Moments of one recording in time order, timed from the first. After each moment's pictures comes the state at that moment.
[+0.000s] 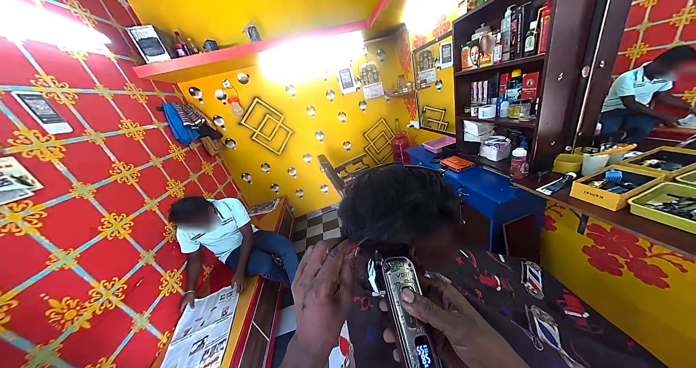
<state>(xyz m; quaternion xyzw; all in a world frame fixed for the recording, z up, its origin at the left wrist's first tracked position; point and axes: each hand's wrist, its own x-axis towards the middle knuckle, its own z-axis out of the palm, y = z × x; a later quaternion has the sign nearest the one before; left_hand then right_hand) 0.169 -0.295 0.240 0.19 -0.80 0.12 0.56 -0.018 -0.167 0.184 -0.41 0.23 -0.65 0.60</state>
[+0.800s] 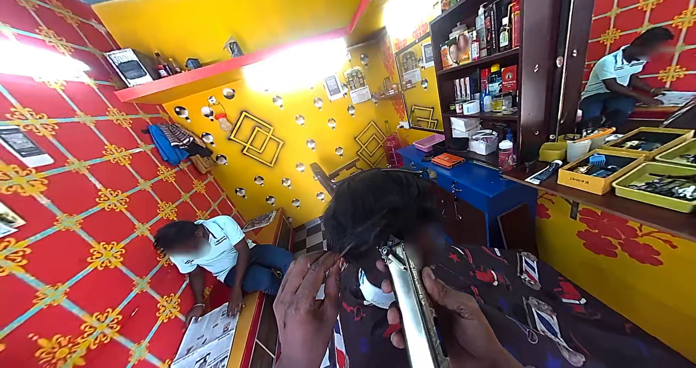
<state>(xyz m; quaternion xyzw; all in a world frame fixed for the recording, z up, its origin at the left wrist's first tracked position) 0.167 -0.292 0.245 0.17 -0.81 0.10 0.55 -0.032 -0.179 0.167 -0.34 -0.09 -0.66 0.66</state>
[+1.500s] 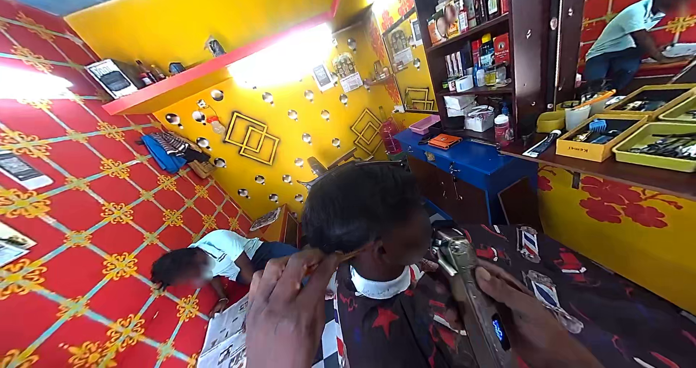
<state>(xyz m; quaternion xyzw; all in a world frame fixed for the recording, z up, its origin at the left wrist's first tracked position) 0.170 -0.244 0.286 0.17 -0.86 0.28 0.40 -0.113 -0.123 0.108 -0.43 0.13 -0.73 0.52</state>
